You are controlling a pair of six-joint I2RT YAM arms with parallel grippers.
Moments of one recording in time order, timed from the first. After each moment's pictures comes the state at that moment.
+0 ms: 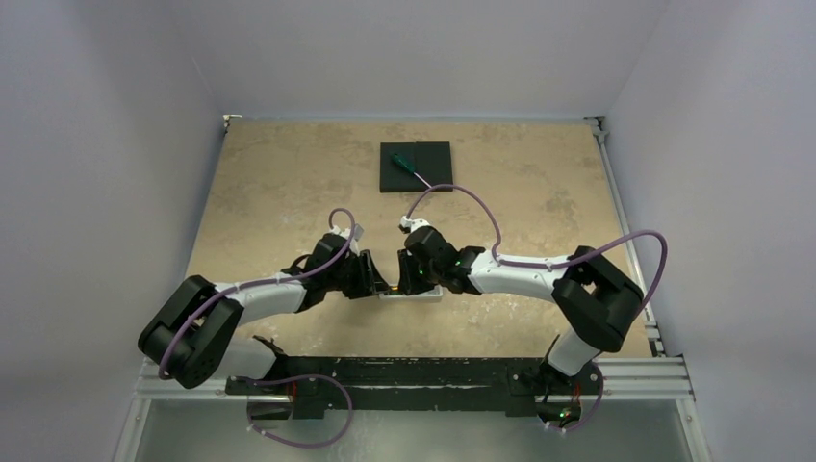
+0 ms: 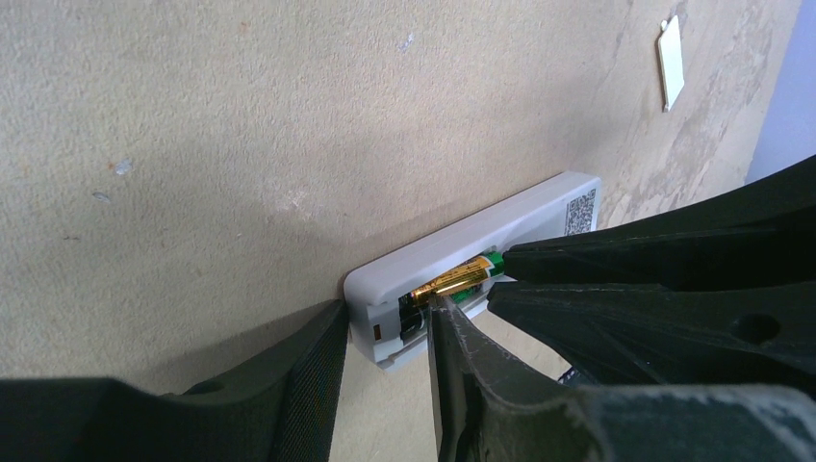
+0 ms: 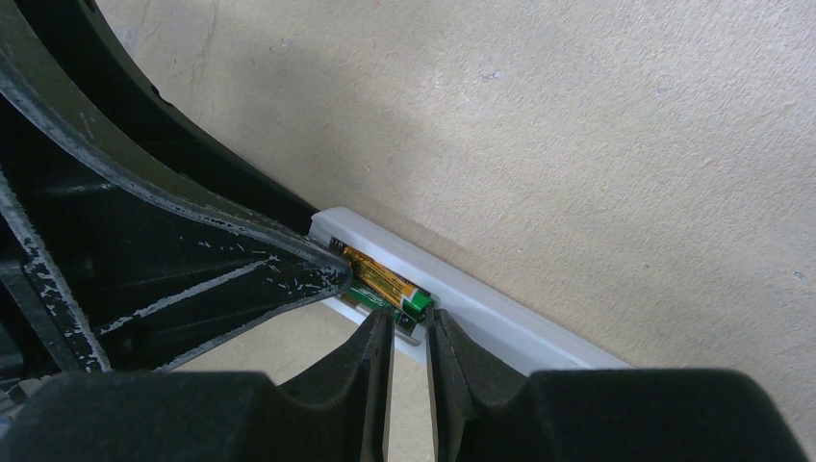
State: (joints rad) left arm -0.58 1.35 0.42 0.16 0.28 -0.81; right arm 0.95 1.62 0.88 -0.13 0.01 0.62
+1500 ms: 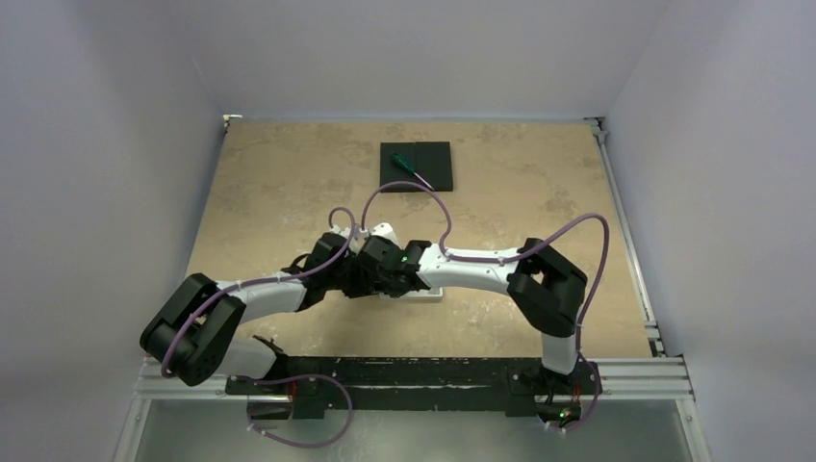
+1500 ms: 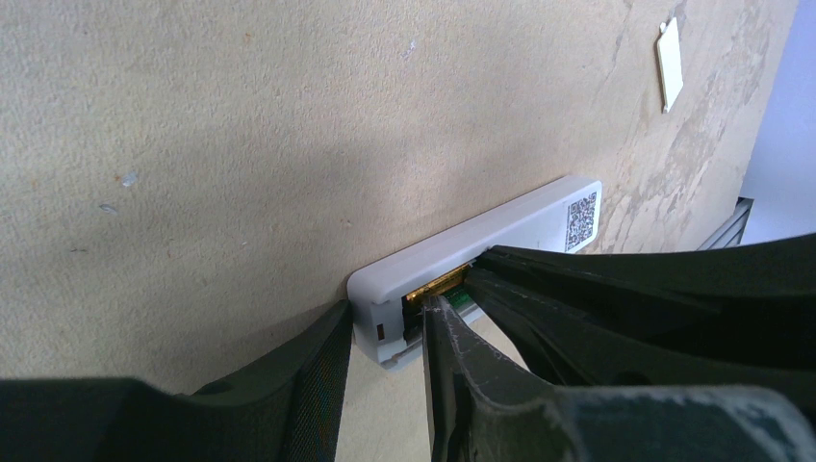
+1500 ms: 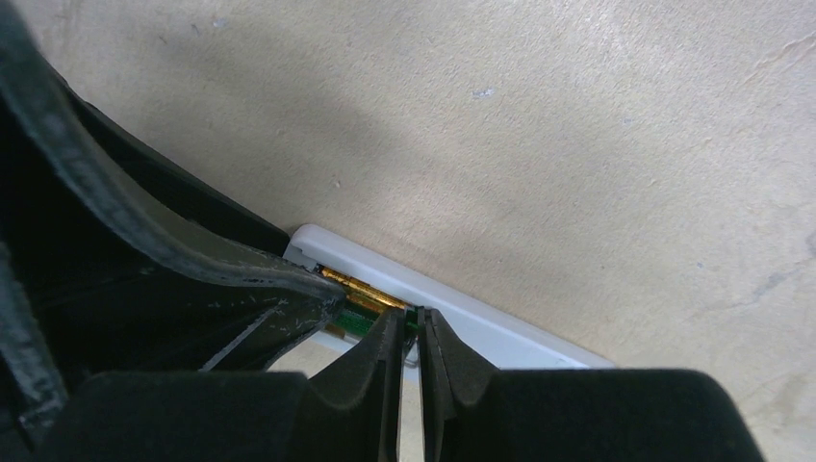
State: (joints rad) left arm -0.57 1.37 0.42 0.18 0.30 -0.80; right arm 1.10 1.88 1.27 -0.56 0.33 0.53
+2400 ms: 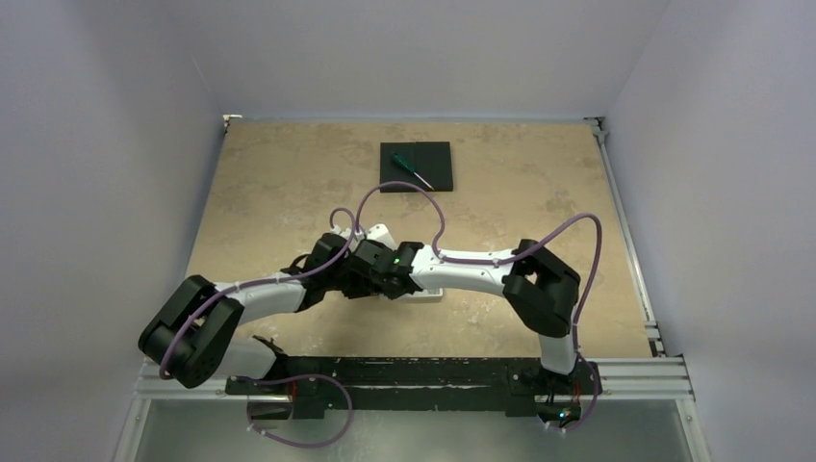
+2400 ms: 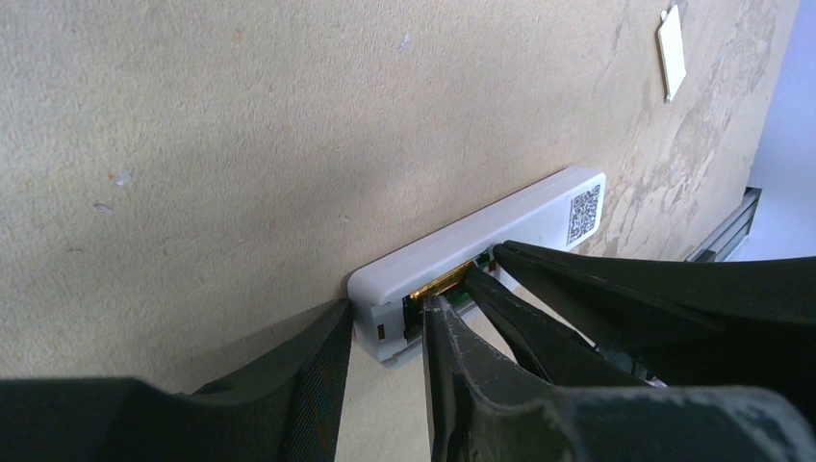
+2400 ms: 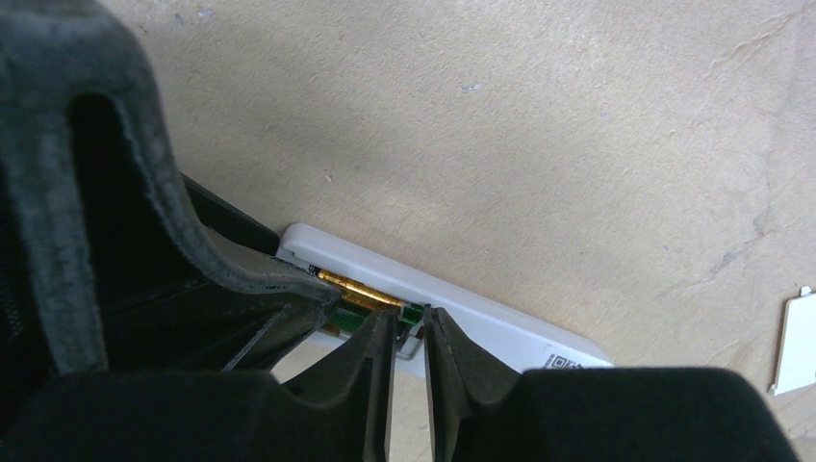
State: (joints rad) left arm -0.57 1.36 0.41 0.17 0.31 -0.77; right arm 1.14 1.92 1.36 -0.67 0.44 0.55
